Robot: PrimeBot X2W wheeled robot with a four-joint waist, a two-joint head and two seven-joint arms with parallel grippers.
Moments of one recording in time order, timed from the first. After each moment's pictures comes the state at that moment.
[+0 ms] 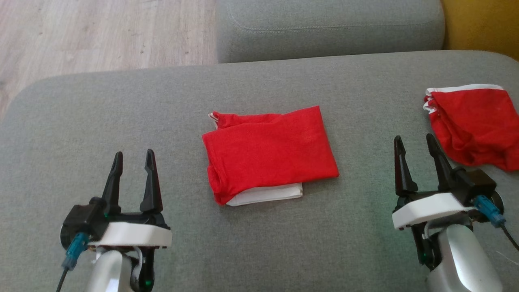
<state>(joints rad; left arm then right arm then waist) -0.17 0.05 -0.06 0.32 -0.27 -0.13 -0.25 -0.21 -0.05 0.01 0.42 0.12 0.13 -0.25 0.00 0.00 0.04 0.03</state>
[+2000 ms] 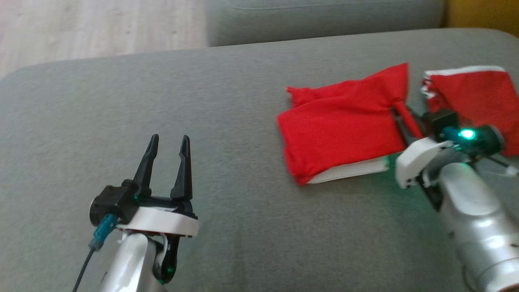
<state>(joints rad) -0.24 0.04 -0.21 0.35 -0.30 -0.13 -0.25 -0.66 -0.19 0.29 1.01 0.02 0.13 -0.25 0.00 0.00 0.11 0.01</state>
